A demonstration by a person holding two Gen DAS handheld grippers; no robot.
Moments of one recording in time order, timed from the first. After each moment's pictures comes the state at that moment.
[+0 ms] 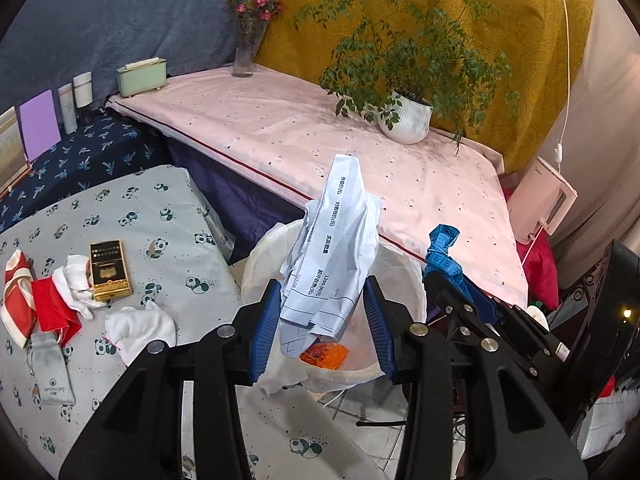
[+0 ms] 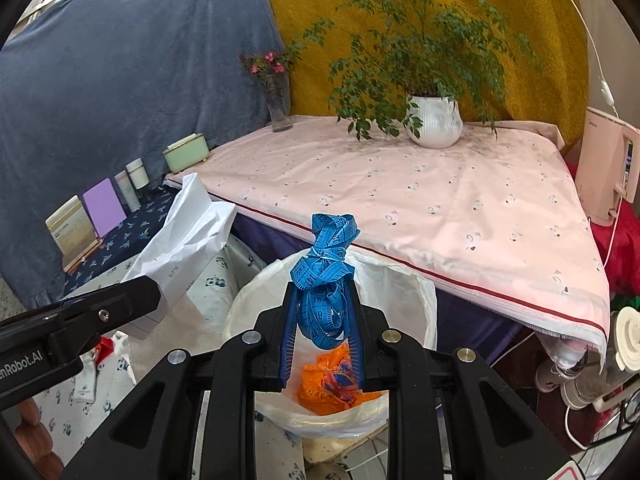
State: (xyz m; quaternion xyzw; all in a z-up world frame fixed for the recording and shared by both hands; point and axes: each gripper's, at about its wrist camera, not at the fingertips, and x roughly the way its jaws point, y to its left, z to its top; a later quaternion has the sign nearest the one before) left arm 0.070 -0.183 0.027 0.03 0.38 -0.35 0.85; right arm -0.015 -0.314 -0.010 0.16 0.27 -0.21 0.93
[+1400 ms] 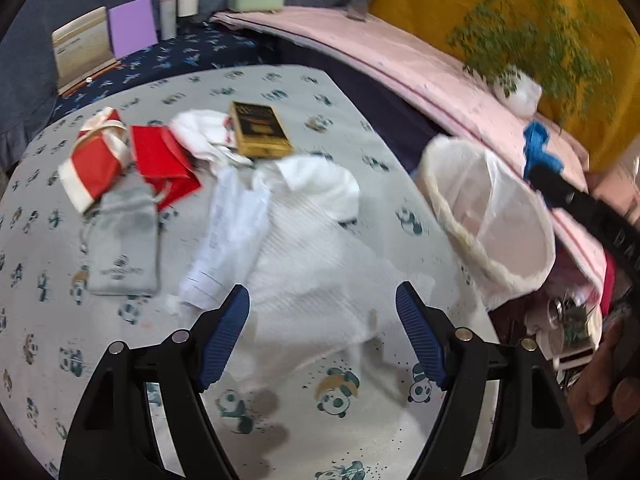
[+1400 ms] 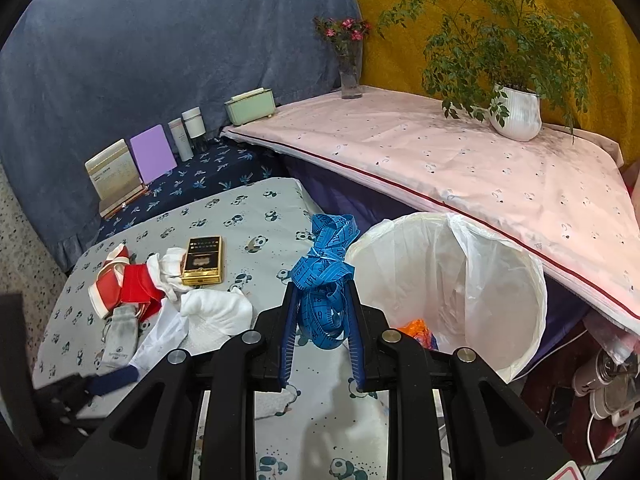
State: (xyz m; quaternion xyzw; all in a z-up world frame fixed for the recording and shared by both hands) left arm 0.083 -0.042 -0.080 0.02 0.48 -0.21 0.85; right arm 0.035 -0.216 -0.028 0.12 0.31 -0.12 0.93
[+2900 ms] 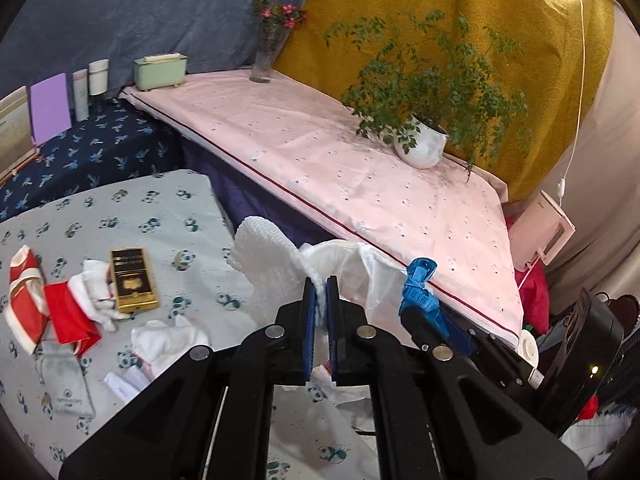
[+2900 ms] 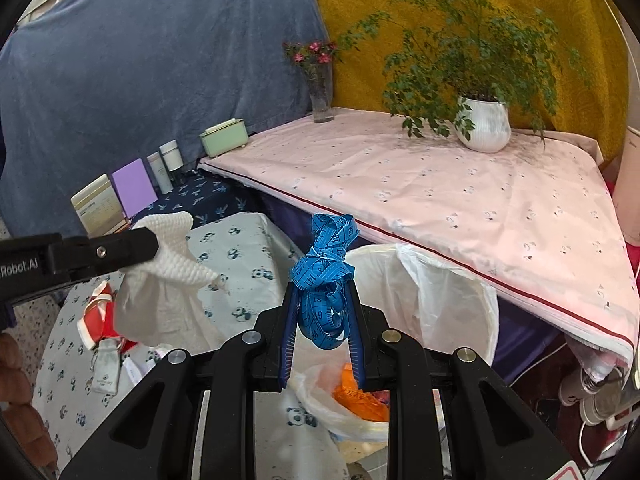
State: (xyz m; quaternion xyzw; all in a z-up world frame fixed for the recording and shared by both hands) left arm 0.109 -0.146 0.046 -0.02 0.38 -0.35 0.85; right arm 0.020 -0.281 -0.009 0.14 0.28 -0.15 0.94
